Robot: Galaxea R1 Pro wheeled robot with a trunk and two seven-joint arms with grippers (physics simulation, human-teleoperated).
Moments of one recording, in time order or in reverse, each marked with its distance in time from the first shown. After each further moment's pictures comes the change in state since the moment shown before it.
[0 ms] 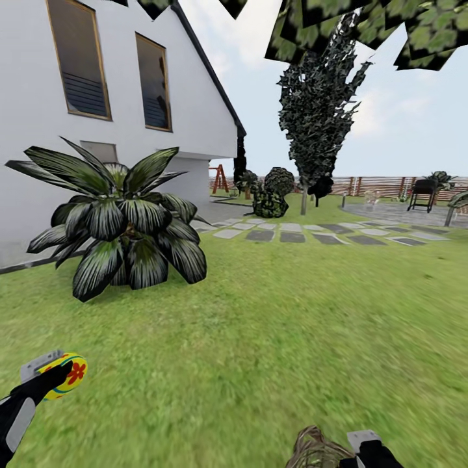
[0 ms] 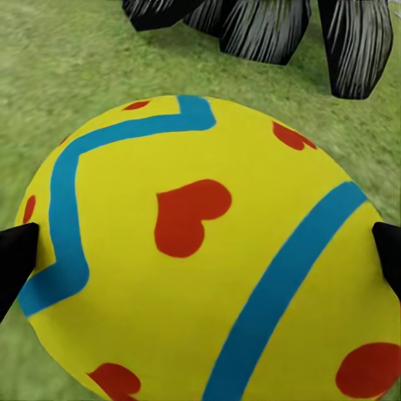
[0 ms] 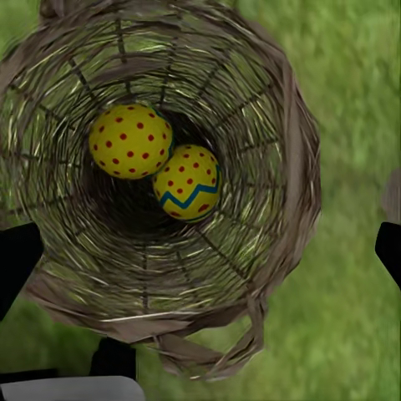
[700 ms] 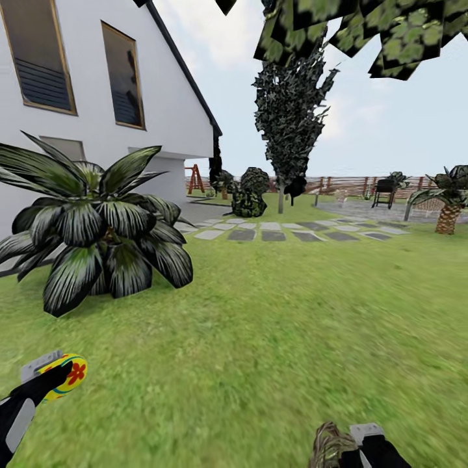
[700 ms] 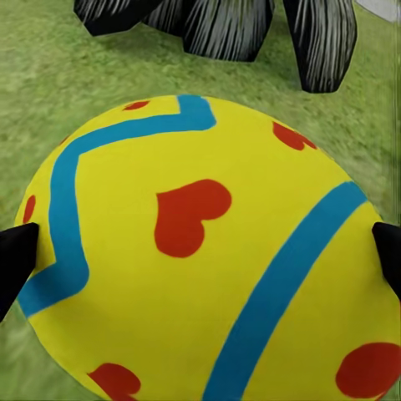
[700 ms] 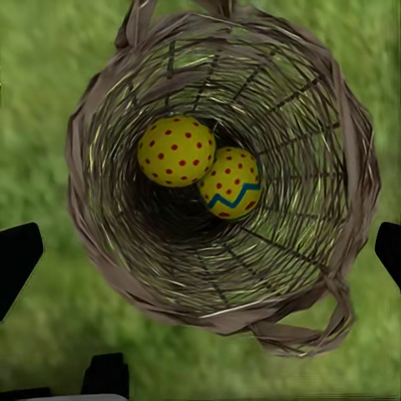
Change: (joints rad) left arm -0.001 0.001 0.000 0.007 -0.001 -0.005 -0.006; right arm 0.000 -0.018 0.000 -0.039 -0.004 0.002 0.004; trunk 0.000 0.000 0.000
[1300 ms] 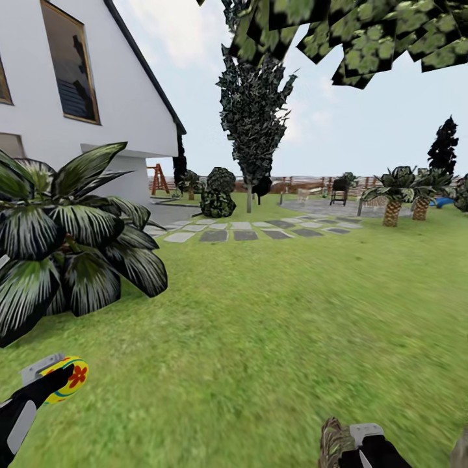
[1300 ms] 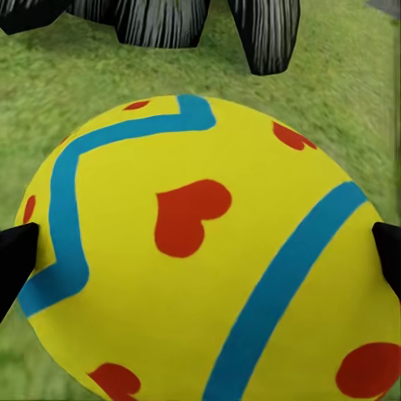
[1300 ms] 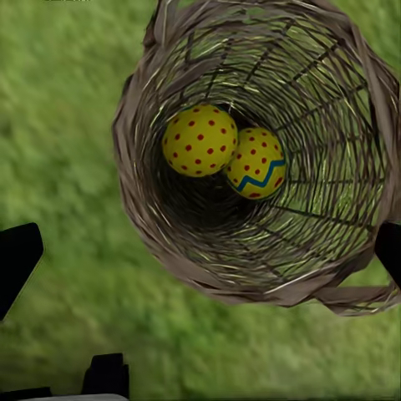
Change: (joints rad) left arm 0.000 -0.003 -0.003 0.019 -0.001 0.000 0.000; right arm 0.000 0.000 0.000 0.000 0.000 0.000 0.000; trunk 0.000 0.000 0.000
